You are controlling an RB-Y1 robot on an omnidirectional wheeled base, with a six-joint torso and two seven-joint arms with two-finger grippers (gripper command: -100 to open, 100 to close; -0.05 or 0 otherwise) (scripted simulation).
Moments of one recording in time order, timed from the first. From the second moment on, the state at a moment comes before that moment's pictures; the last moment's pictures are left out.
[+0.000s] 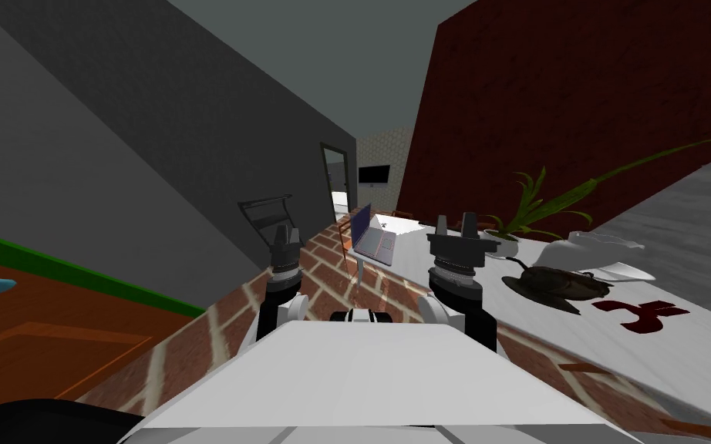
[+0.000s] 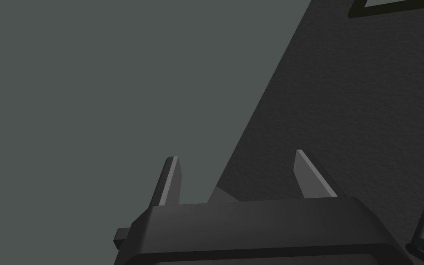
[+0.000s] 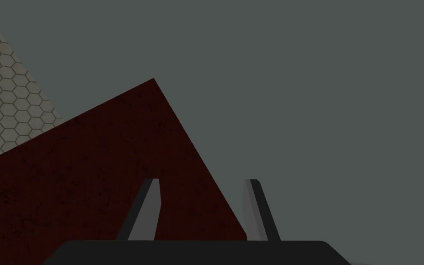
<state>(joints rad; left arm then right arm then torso) 0.47 0.00 -0.02 -2.24 -0.01 -0.64 -0.16 0.49 0.02 0.07 -2.40 -0.03 -0.64 -0.17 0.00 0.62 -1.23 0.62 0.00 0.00</state>
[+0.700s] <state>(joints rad) 0.47 0.00 -0.02 -2.24 -0.01 -0.64 -0.16 0.46 -0.13 0.05 -2.33 0.06 -0.54 -0.13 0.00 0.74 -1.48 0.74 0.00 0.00</state>
